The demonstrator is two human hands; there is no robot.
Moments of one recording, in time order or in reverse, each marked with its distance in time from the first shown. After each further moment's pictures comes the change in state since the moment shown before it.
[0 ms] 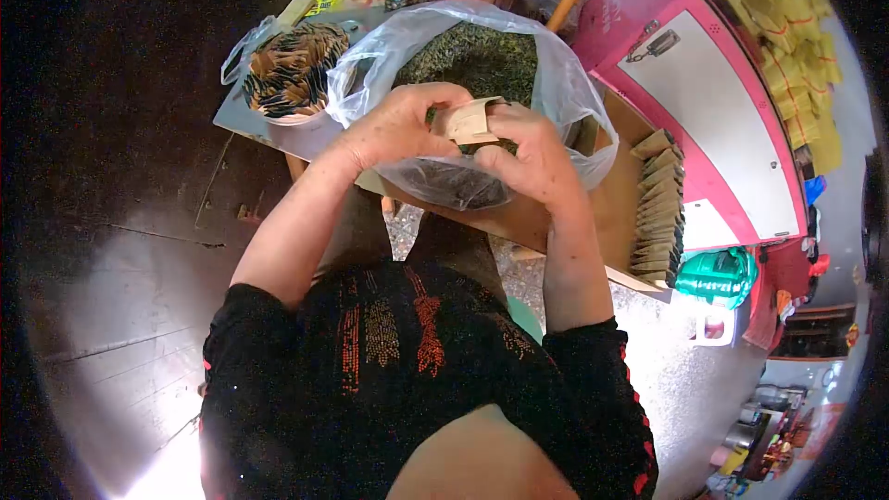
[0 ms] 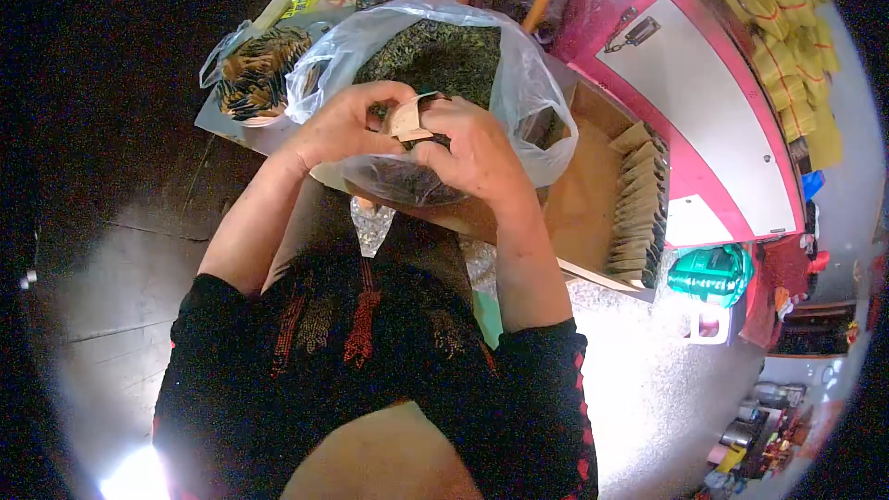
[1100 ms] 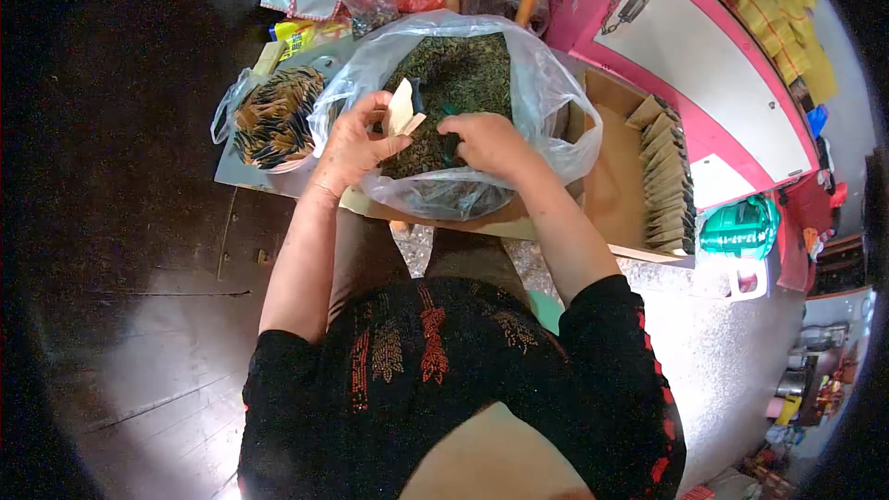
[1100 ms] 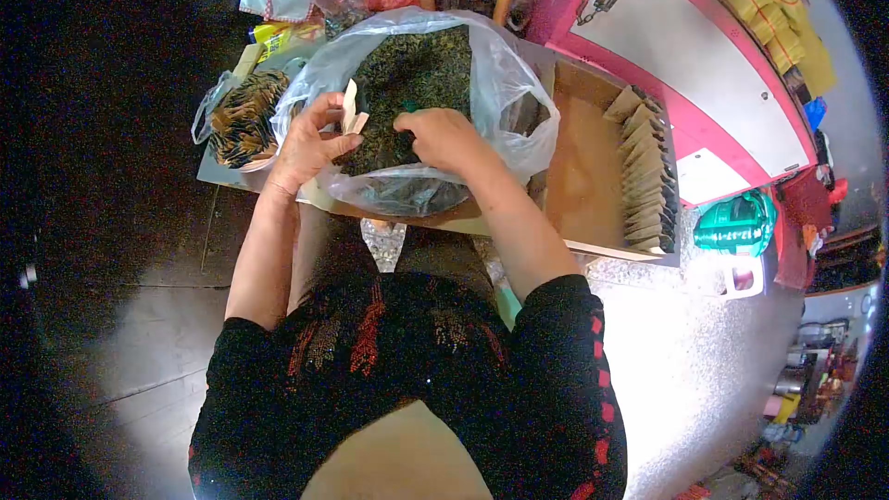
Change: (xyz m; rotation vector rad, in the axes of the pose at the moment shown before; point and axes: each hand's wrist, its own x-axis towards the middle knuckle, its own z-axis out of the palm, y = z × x) left_hand -0.009 -0.035 -0.018 -0.229 0.268 -0.212; right_hand 0.014 0.079 0.047 -0.383 0.036 0.160
